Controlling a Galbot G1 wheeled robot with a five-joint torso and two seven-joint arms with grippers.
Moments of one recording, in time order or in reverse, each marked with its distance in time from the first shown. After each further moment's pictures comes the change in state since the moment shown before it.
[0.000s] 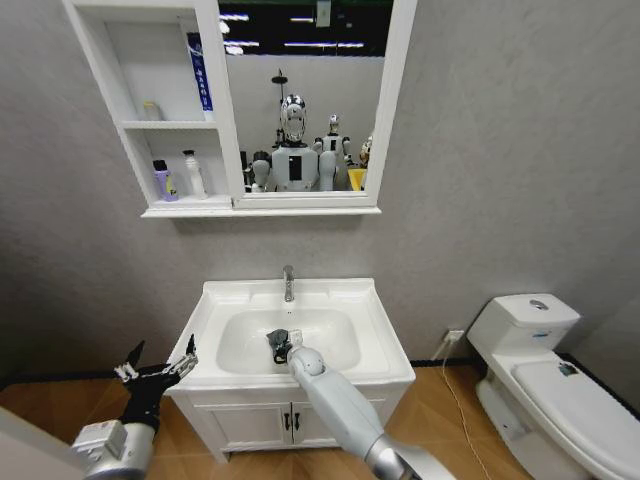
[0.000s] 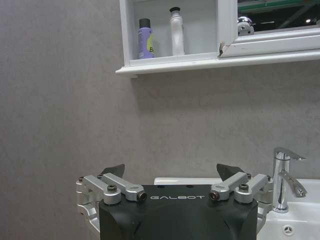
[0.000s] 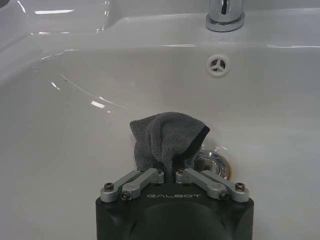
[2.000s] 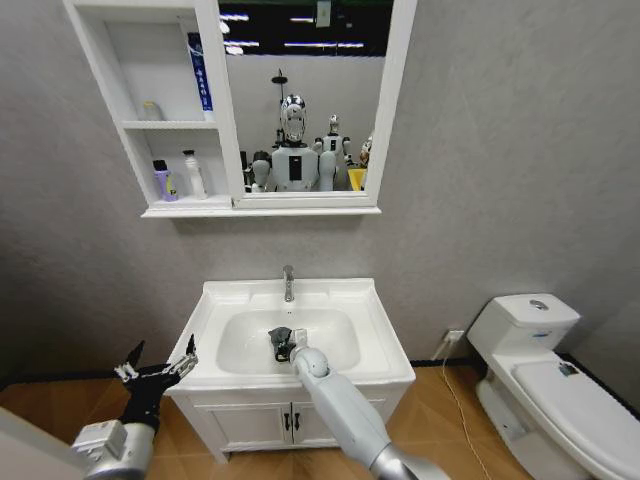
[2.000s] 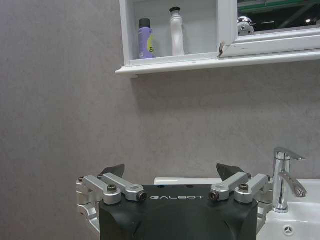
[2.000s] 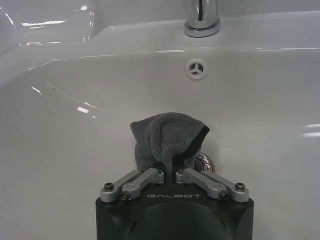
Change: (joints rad) left arm 0.000 0.000 0.000 0.000 0.000 0.000 0.000; right arm -0.033 -0.018 0.040 0.049 -0.001 0.001 0.007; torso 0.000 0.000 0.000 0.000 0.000
